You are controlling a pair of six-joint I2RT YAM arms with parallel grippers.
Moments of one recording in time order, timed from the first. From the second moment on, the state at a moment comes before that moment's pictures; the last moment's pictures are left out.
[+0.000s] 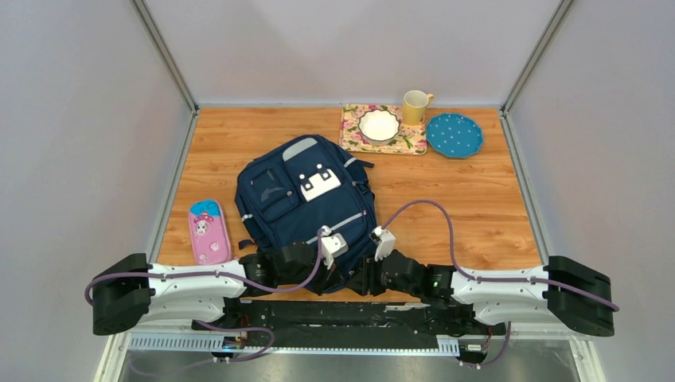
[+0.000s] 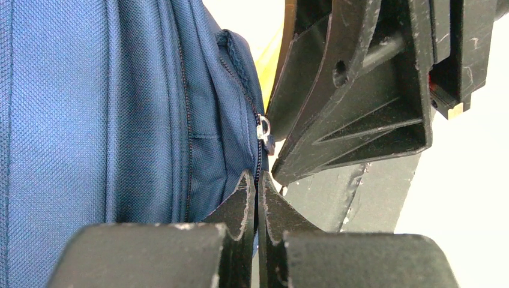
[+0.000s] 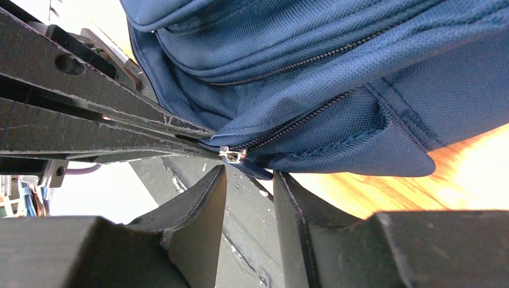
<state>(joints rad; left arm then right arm) -1.21 1.04 0.36 0.15 0.09 -0.33 1.27 1.06 0.29 0.21 0.13 0.96</state>
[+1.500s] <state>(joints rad) -1.20 1.01 0.35 0.13 0.09 -0.33 1.36 1.18 0.48 -0.04 0.40 0.85</state>
